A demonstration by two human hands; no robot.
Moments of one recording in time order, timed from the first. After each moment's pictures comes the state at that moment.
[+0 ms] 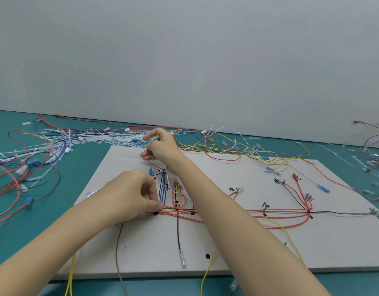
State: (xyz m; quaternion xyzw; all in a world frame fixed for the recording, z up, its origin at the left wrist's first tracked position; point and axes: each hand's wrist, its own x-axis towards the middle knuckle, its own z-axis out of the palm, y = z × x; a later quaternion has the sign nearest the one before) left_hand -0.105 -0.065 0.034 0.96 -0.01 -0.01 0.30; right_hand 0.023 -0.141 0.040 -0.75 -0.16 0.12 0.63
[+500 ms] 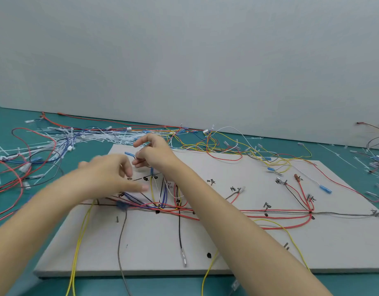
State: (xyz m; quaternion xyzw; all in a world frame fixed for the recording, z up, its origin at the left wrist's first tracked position) left_hand -0.100 -0.025 0.054 0.97 0.11 0.00 0.21; right_hand -0.003 -0.134 0.039 -0.75 -0.20 0.16 0.61
